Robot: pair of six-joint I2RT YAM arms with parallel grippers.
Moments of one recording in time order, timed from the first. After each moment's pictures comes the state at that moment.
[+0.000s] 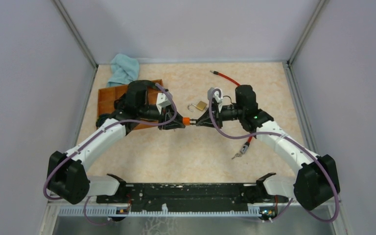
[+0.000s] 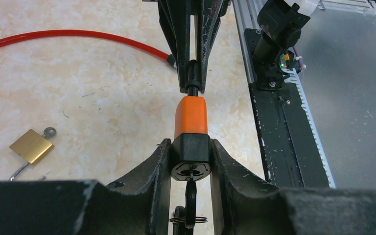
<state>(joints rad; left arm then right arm) -0.48 1.29 0.94 -0.06 1.11 0.26 0.46 1.21 0.89 -0.04 -1.08 -0.27</state>
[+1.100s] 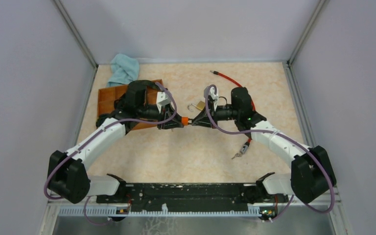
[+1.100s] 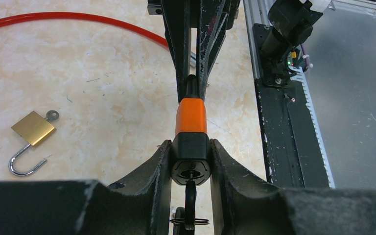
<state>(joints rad) -0.47 1.30 0.94 -0.09 1.08 0.25 0.51 1.28 0.83 0.20 -1.03 -0.06</state>
